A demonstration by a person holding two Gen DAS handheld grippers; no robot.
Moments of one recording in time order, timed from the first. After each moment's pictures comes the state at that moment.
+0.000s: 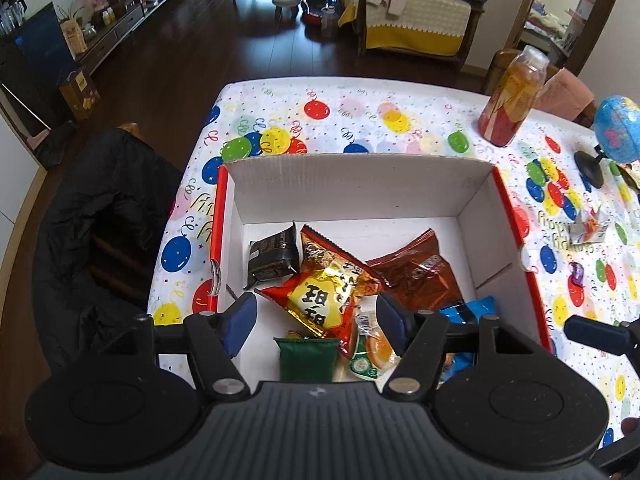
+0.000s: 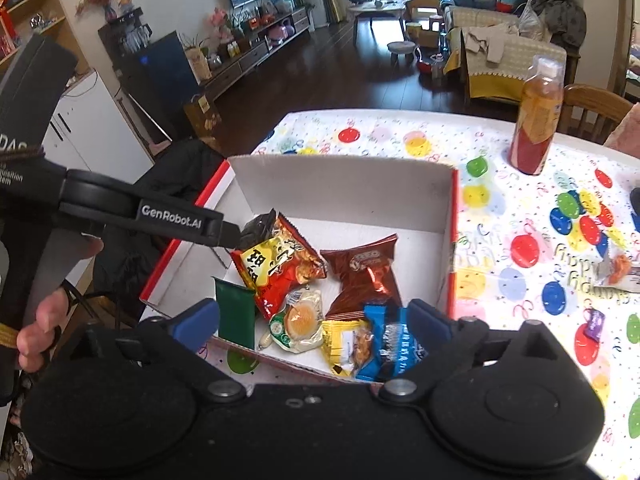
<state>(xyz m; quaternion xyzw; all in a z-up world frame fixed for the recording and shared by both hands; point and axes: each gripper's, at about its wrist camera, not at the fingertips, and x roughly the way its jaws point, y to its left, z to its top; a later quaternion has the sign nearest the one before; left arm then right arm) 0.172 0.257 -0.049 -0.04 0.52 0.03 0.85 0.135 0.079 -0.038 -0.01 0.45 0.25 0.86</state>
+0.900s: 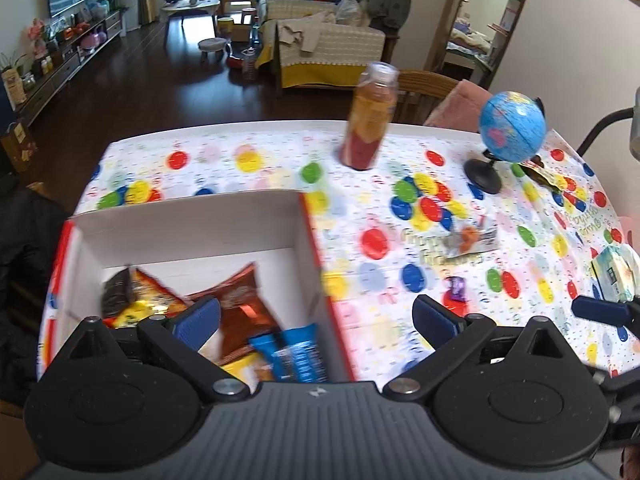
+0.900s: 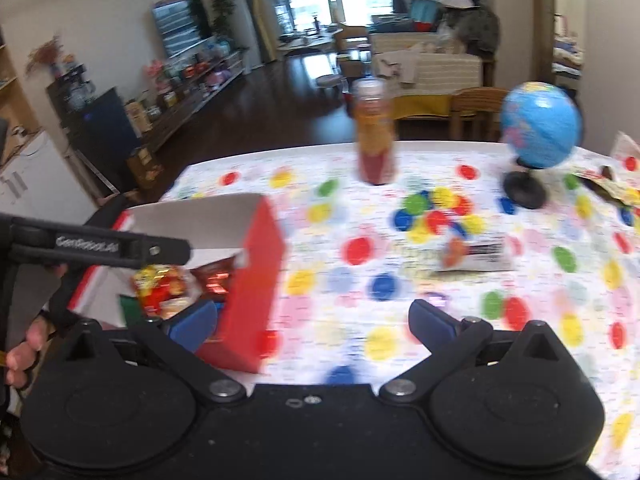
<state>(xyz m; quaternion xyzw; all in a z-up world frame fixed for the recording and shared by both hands) 0.165 0.103 -0.027 -0.04 0.46 -0.06 0.89 0.125 -0.103 -0.011 0.03 0.41 0.16 0.90</state>
